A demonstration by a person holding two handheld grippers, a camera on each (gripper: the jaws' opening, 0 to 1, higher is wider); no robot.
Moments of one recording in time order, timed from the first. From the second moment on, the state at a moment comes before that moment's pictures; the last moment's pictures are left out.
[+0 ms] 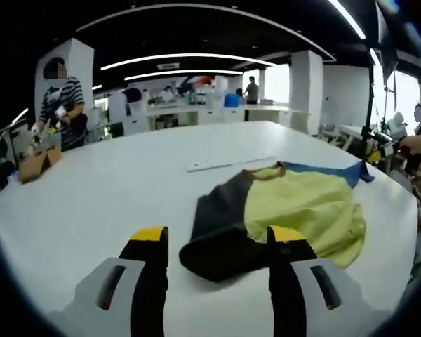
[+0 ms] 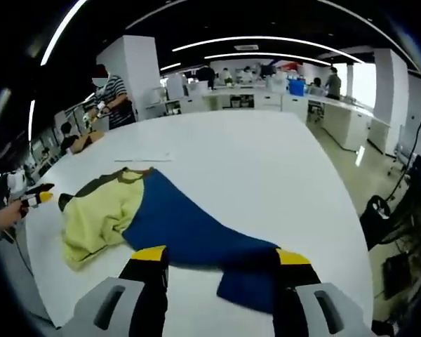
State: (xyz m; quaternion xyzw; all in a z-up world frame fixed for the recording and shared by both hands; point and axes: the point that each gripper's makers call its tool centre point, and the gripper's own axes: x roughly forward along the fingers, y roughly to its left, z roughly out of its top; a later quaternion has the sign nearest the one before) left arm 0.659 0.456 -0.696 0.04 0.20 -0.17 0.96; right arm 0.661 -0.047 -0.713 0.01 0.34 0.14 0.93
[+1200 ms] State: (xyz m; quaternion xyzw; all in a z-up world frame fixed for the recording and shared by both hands) left arm 0.571 0.361 -0.708 0.02 0.21 -0.31 0.93; right arm 0.572 0.096 -0.704 0.03 0.31 0.35 0.88
